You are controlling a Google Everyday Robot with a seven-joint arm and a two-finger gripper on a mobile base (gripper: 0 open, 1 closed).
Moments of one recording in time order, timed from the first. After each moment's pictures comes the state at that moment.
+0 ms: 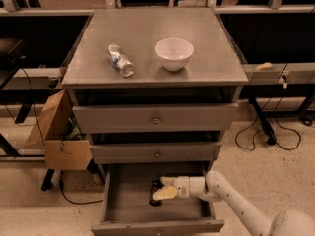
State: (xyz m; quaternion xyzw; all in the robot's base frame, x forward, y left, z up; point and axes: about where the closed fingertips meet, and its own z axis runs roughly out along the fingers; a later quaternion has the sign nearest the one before) arm 0.556 -0.008 0.325 -0.28 0.72 0.57 0.28
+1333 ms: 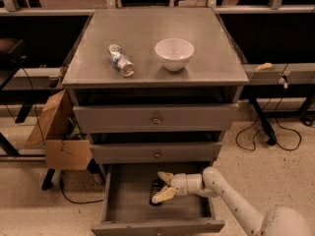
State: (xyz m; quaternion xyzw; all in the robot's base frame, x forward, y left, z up) arm 0.565 0.000 0.312 -0.38 0.68 0.53 0.34
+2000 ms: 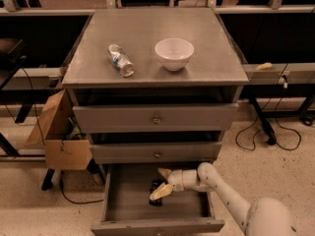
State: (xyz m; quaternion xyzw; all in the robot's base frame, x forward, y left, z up) arm 0.598 0.008 0.274 -0.42 0.69 0.47 0.34
